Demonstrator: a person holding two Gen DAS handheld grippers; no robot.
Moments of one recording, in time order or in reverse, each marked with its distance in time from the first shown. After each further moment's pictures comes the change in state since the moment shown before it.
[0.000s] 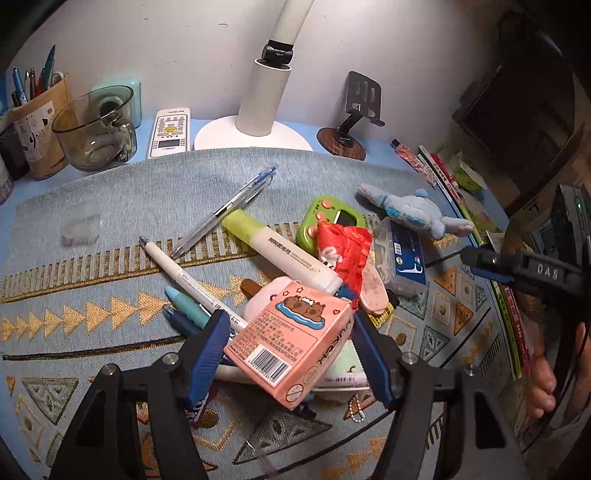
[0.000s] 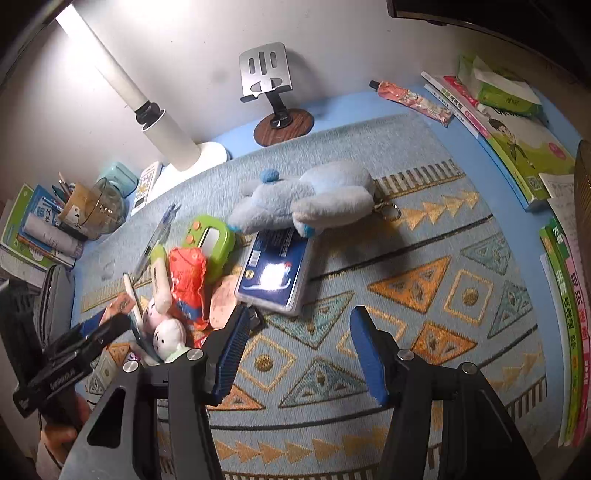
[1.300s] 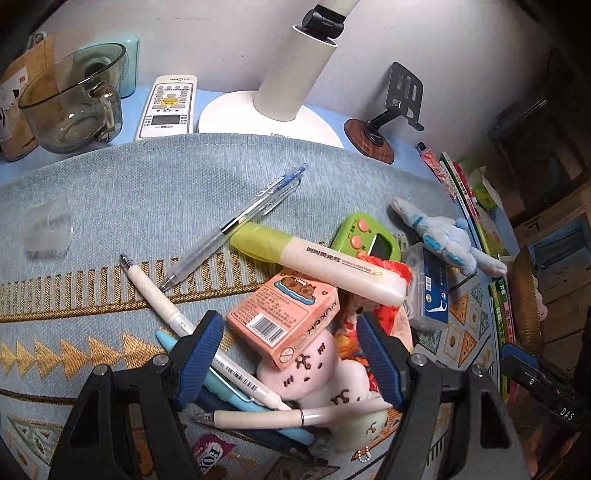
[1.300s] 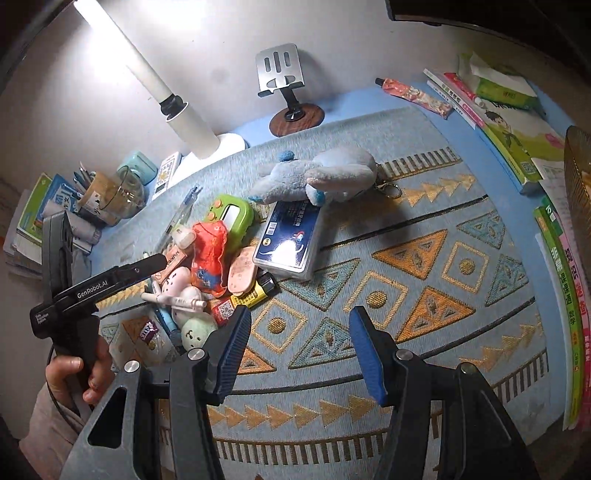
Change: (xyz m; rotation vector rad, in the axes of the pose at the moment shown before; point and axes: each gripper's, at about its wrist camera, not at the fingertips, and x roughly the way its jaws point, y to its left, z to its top) left arm 0.059 0.031 0.040 -0.108 0.102 -0.069; right arm -0.025 0.010 -0.036 -0.053 0.015 0.007
